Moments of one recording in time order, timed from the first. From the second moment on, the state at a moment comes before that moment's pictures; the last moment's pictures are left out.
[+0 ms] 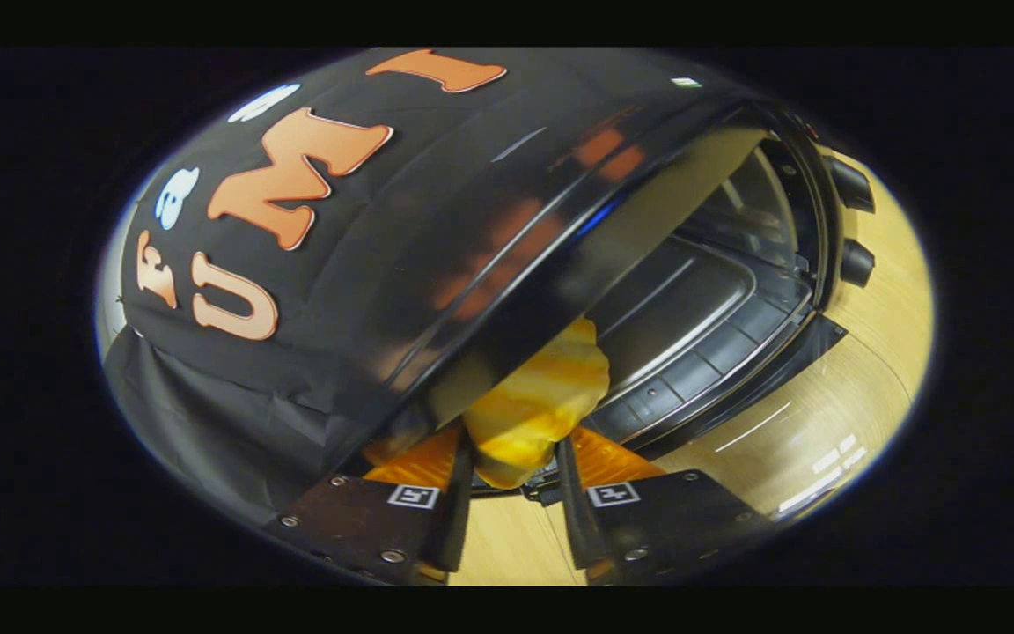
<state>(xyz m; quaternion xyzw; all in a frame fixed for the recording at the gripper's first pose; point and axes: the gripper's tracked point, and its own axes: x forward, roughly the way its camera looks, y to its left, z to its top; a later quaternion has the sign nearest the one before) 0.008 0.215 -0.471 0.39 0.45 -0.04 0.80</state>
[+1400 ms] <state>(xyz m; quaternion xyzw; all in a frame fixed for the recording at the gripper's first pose) -0.216 0.138 -0.439 0.16 0.56 0.00 0.81</state>
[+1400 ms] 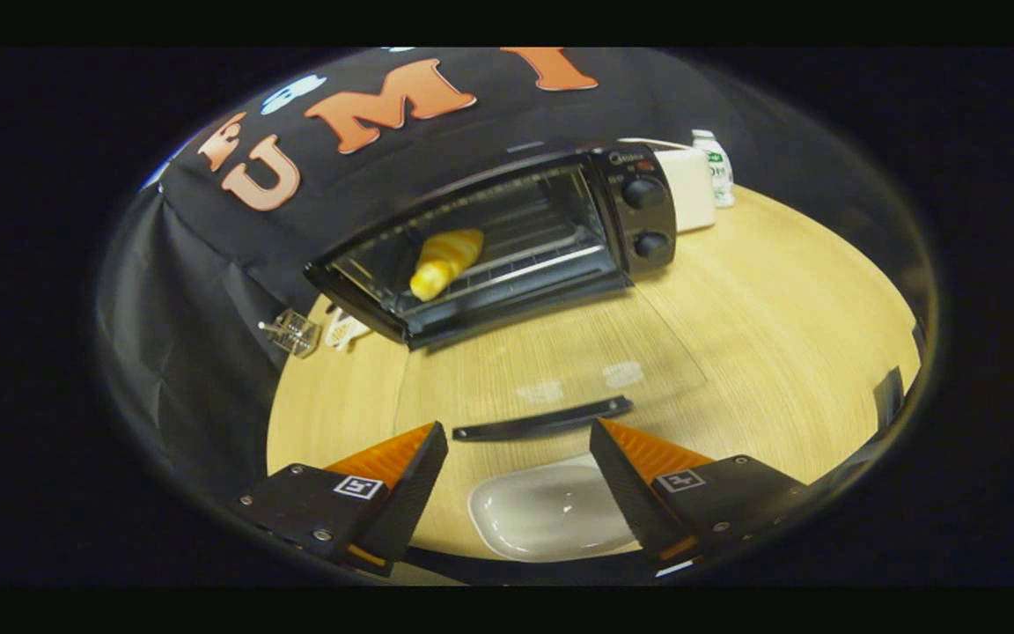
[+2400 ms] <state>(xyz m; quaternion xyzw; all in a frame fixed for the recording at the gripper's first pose) -0.202 0.150 -0.465 0.06 0.64 0.03 0.76</state>
